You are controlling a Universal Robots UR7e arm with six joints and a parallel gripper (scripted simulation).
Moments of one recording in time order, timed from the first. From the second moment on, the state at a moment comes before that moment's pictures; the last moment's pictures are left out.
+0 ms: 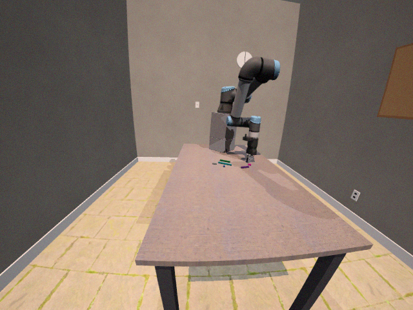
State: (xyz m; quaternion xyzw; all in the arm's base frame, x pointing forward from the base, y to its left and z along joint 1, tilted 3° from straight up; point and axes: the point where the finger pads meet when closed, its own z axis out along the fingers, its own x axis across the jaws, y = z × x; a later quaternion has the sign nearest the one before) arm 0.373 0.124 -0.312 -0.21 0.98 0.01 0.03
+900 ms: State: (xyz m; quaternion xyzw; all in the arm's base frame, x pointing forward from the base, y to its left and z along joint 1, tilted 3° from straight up) arm 0.373 0.124 -0.312 -0.21 0.98 0.01 0.03
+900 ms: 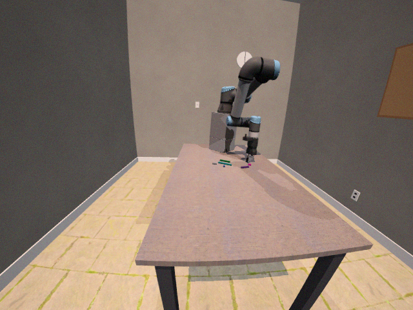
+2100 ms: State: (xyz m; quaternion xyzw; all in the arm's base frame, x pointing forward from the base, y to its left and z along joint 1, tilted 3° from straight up) arm 0.372 0.123 -0.278 -0.21 0.98 0.01 0.03
